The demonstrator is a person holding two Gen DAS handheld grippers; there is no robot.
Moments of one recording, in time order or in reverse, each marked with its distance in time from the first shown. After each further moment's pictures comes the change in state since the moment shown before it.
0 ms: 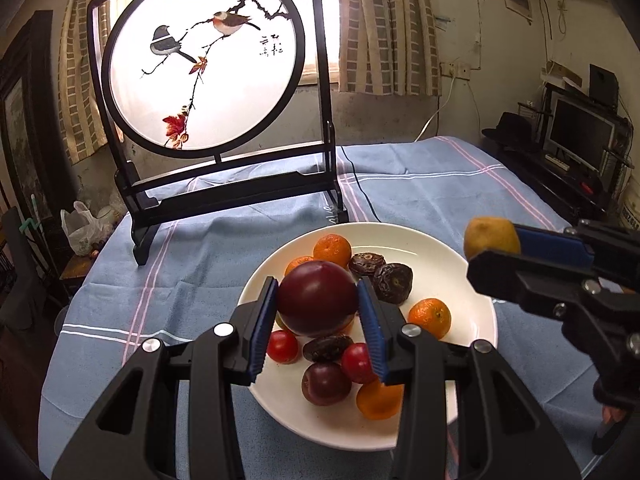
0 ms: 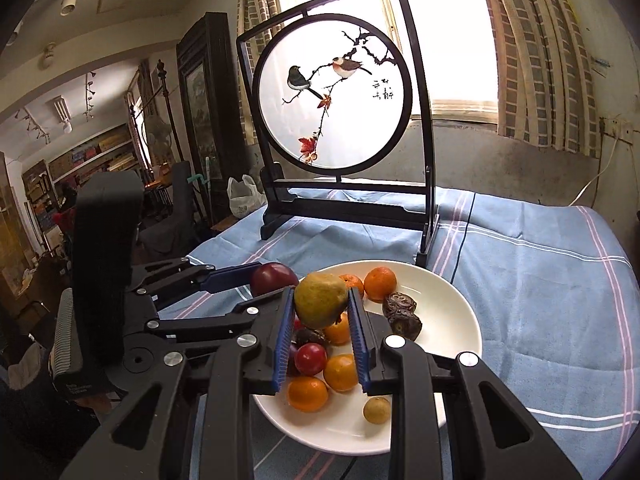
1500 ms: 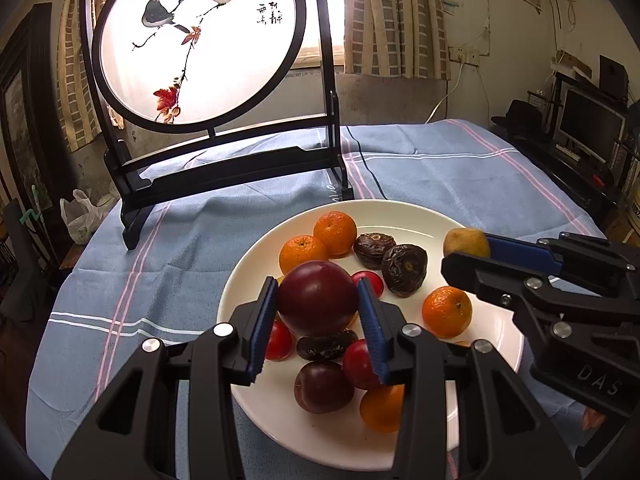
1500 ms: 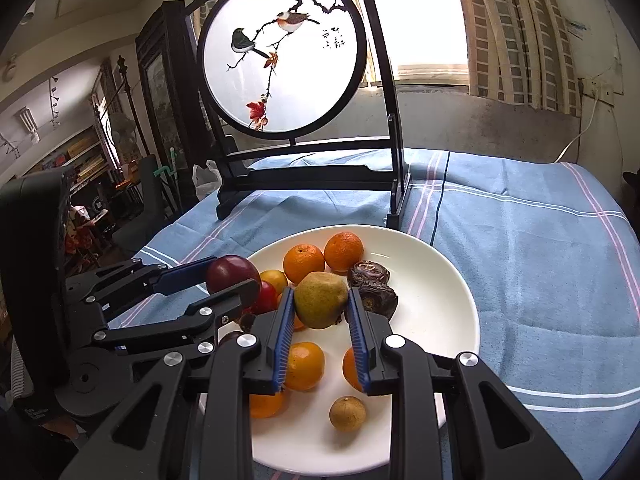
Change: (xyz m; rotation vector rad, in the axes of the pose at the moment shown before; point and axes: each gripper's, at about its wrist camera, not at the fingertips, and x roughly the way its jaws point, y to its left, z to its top) left arm 0.034 -0.006 -0.015 0.004 0.042 0.023; right arm 0.051 -0.028 -0.023 0.086 0.079 -0.097
